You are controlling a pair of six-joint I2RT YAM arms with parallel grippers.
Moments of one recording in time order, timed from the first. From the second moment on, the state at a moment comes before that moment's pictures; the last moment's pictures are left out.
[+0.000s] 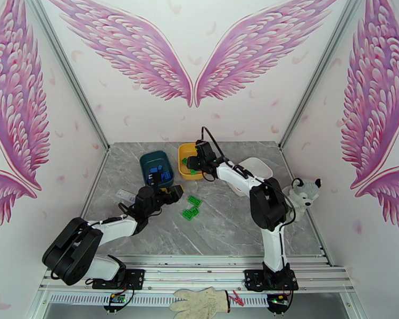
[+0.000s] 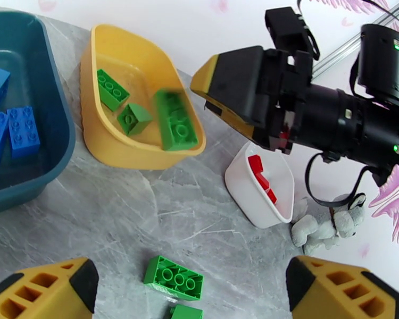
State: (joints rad) left arm -0.48 1.40 0.46 0.69 0.18 -0.74; right arm 0.54 2.09 1.74 -0.37 0.02 0.48
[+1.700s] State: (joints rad) left arm -0.39 1.23 0.39 0.63 0.18 -0.74; right arm 0.99 1.72 0.82 -0.05 0.13 0.45
